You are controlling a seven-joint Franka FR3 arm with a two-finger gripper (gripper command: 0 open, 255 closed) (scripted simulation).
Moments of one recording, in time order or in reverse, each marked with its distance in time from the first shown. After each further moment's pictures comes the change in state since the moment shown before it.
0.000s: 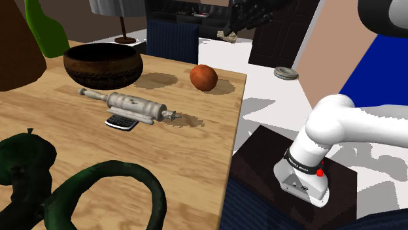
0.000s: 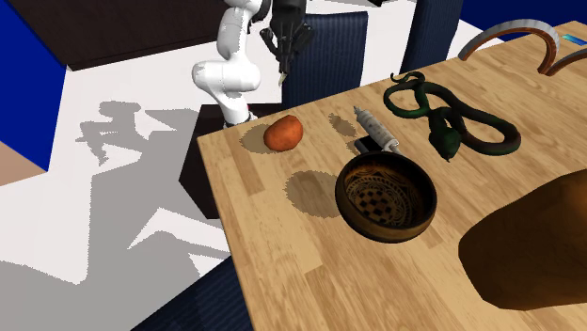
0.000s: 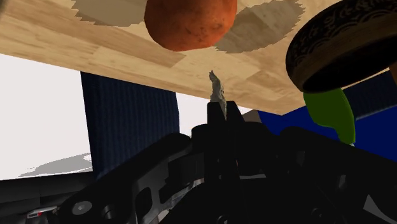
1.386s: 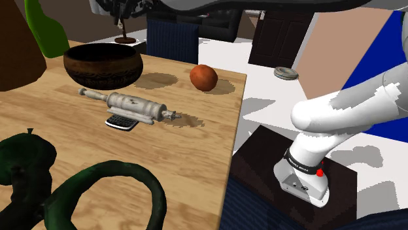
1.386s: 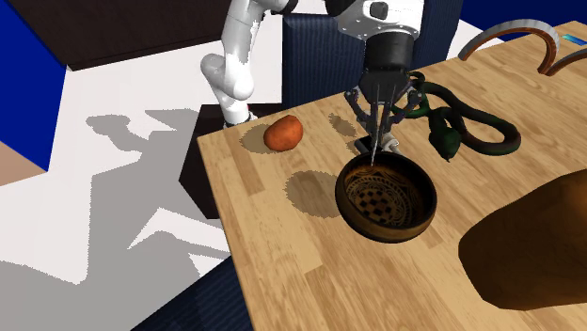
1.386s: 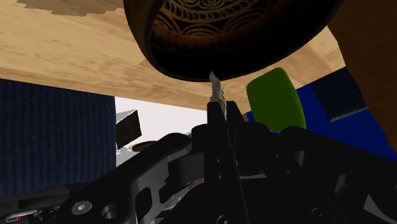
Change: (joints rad) arm -0.741 0.602 0.685 0.653 -0.113 0.193 0.211
